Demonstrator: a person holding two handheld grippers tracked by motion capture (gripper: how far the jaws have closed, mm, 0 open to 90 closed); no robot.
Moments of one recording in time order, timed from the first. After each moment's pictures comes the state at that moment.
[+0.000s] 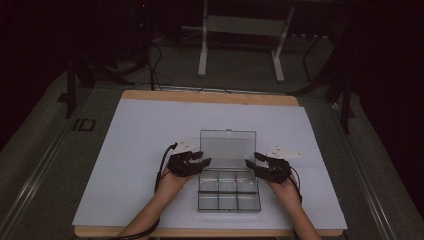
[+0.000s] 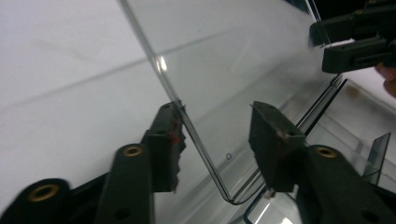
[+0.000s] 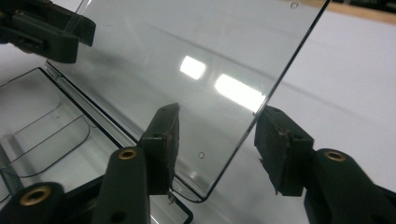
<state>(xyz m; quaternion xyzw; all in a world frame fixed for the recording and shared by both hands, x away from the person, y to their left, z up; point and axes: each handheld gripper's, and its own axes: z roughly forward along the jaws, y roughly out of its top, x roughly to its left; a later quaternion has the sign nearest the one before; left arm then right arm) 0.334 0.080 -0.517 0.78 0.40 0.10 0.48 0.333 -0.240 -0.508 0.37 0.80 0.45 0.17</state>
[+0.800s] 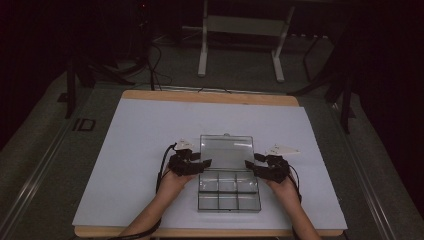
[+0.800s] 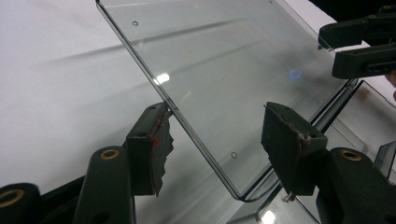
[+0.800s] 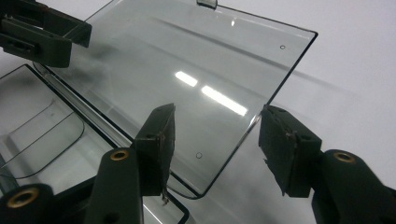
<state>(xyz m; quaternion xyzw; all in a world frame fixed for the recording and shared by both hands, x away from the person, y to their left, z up) 0.341 0.082 -0.523 0.77 0.44 0.05 0.47 0.339 -0.239 -0.511 0.39 0.80 0.43 0.14</state>
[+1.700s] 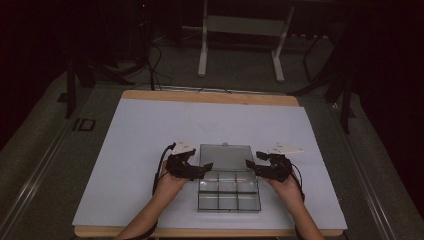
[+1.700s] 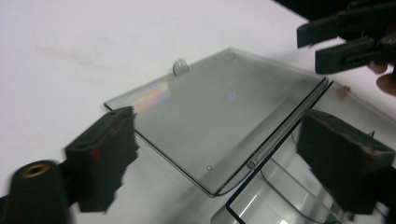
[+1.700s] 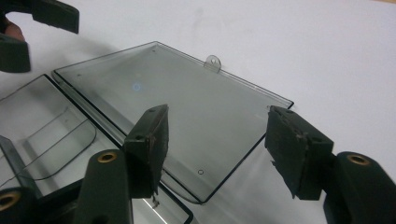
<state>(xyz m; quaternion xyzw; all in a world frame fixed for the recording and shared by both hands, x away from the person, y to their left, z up) 0.323 0.086 -0.502 0.77 0.39 0.11 0.49 0.338 -0.242 -0.500 0.38 0.80 0.45 0.14</state>
